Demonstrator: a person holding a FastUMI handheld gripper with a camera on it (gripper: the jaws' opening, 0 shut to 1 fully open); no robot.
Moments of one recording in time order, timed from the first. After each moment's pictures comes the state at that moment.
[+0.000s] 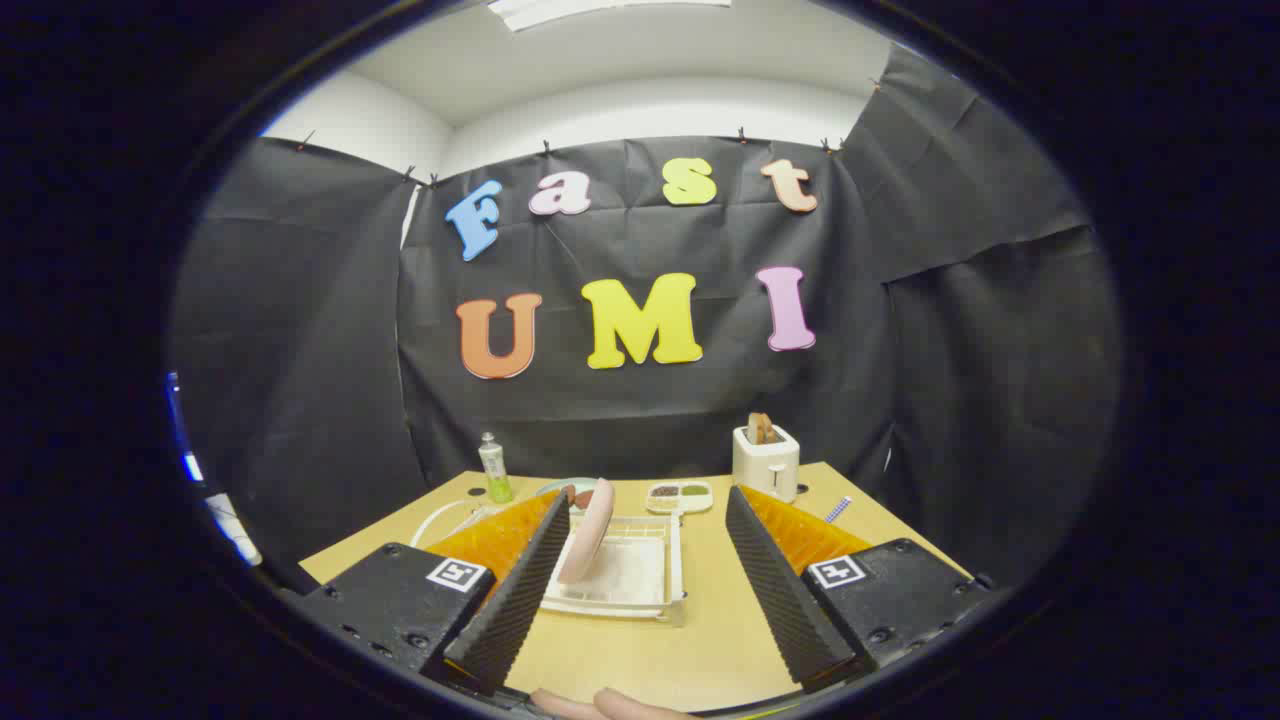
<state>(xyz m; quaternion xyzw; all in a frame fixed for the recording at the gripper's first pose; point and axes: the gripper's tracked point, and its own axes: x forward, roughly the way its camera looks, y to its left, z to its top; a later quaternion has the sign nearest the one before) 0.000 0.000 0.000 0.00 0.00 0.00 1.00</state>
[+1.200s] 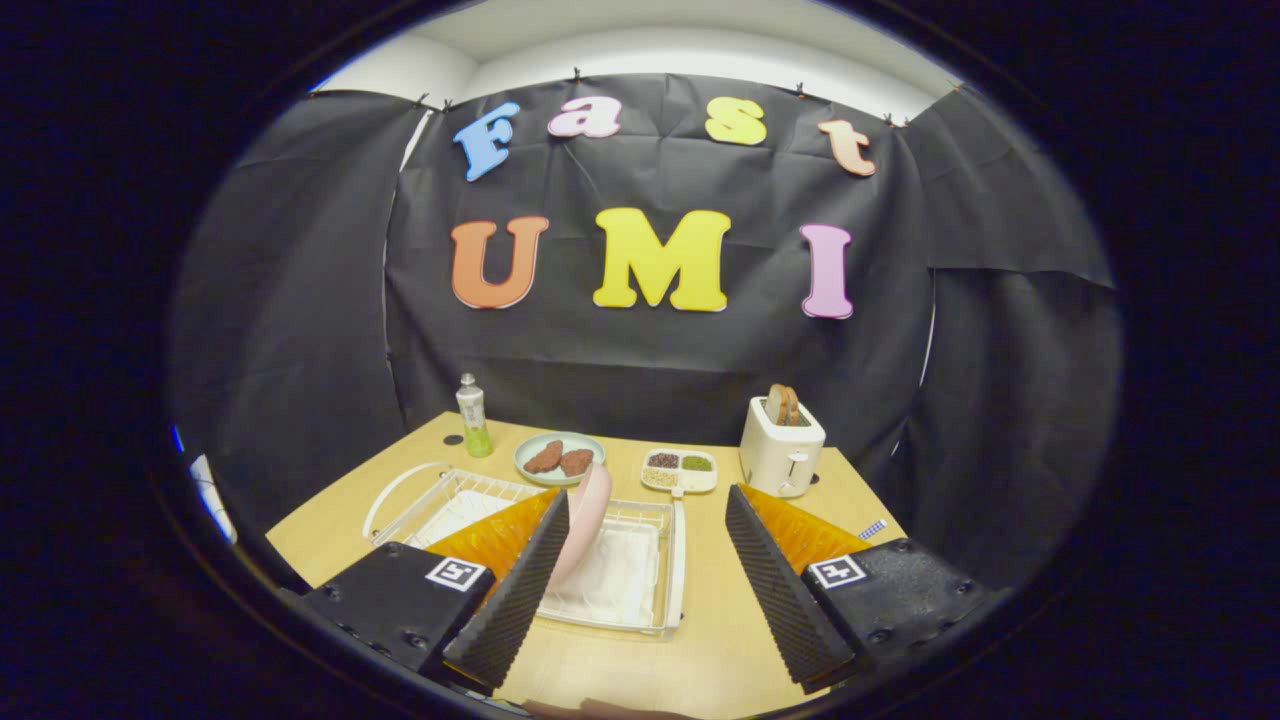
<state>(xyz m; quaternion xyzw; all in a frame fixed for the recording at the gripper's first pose) 0.136 0.025 0.011 -0.08 0.13 -0.02 0.99</state>
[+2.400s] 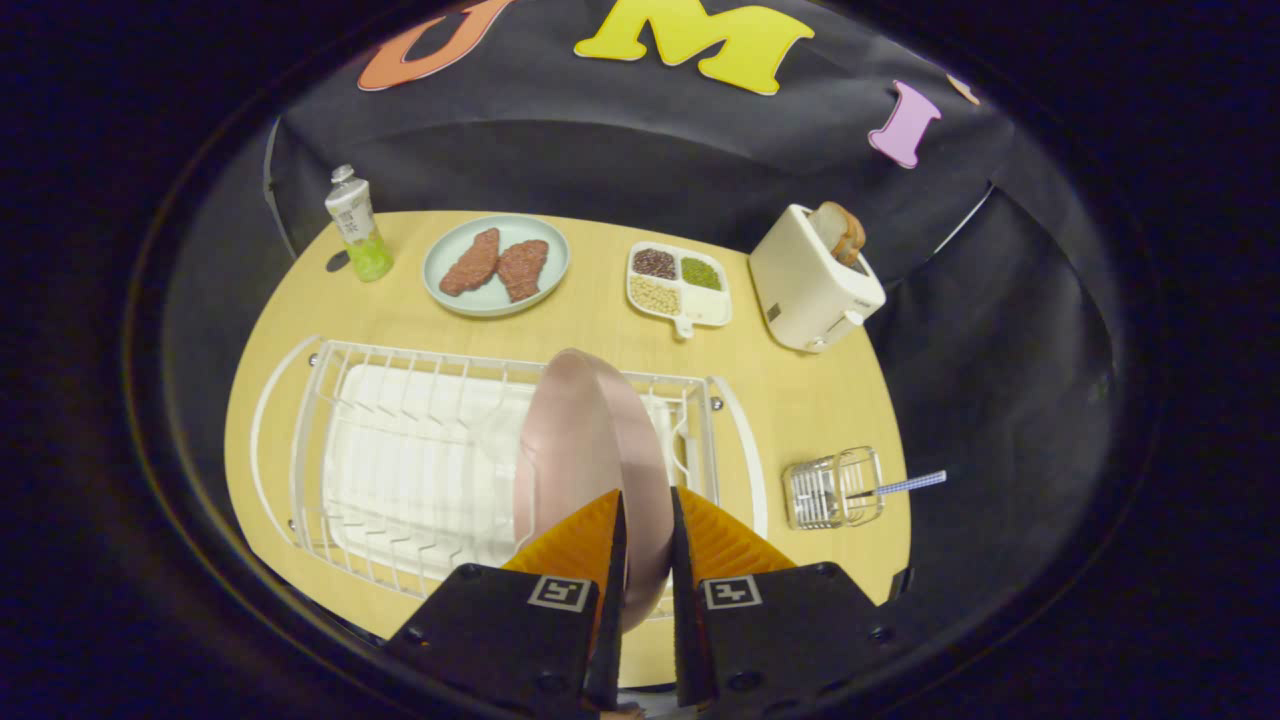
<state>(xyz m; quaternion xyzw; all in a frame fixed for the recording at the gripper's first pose) 0.261 0.083 -0.076 -0.12 0.47 -0.18 0.85</state>
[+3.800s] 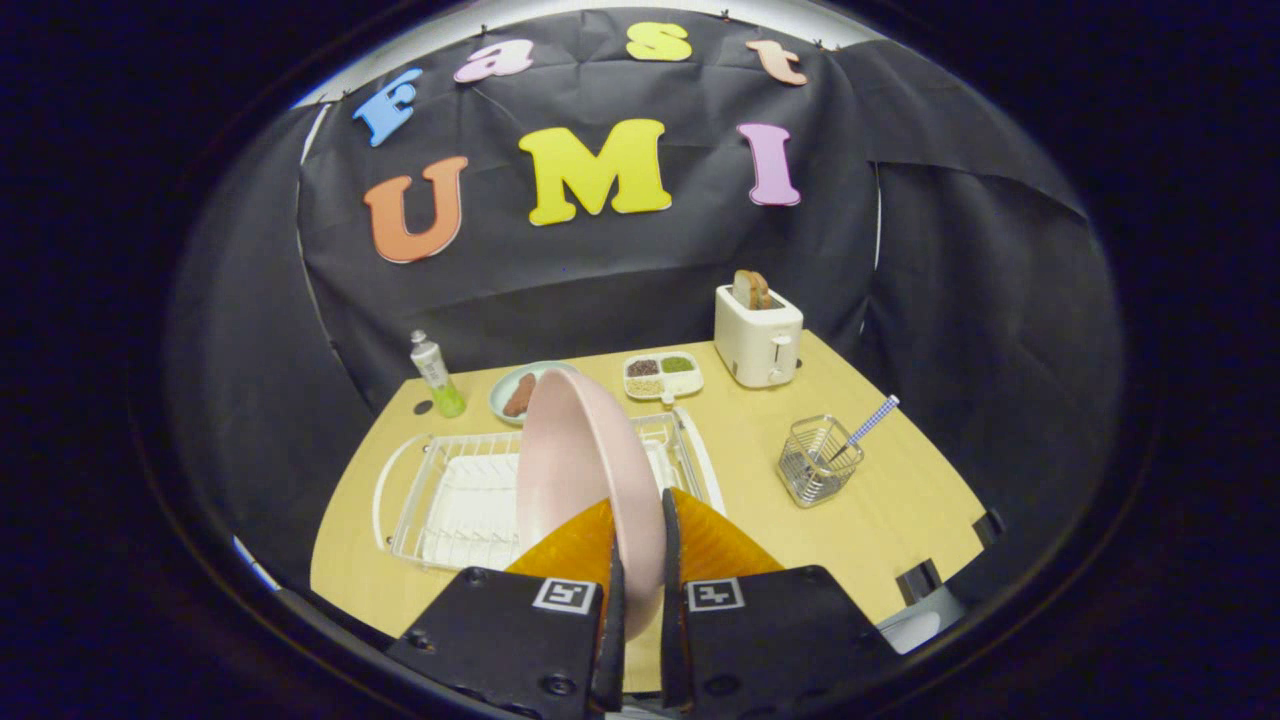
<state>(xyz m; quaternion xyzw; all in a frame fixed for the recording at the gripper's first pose) 0.080 0.053 -0.051 0.06 0.24 -0.08 0.97</state>
